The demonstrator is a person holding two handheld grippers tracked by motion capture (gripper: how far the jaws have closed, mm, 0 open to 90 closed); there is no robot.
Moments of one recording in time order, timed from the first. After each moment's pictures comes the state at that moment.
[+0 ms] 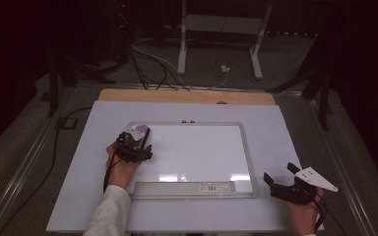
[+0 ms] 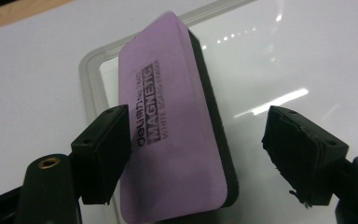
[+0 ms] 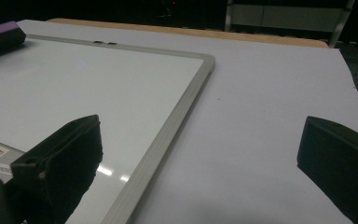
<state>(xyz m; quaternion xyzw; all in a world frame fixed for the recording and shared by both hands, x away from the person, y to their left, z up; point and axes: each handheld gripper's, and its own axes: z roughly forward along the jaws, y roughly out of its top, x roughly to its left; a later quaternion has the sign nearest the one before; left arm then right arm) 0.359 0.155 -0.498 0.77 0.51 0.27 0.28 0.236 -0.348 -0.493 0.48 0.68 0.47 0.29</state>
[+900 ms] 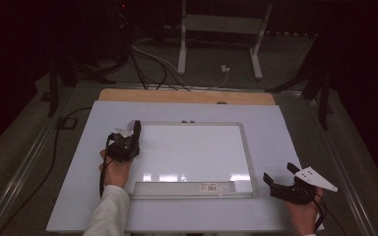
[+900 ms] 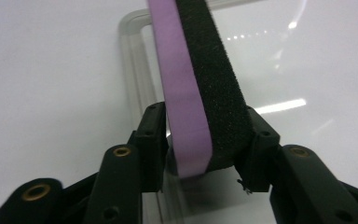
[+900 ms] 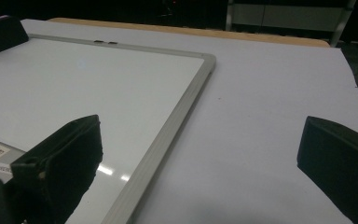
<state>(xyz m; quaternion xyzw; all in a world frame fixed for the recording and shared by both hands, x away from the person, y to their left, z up) 0.364 0.176 -0.505 0.73 0.58 0.25 0.26 0.237 -0.348 -0.493 0.48 0.68 0.47 0.29</state>
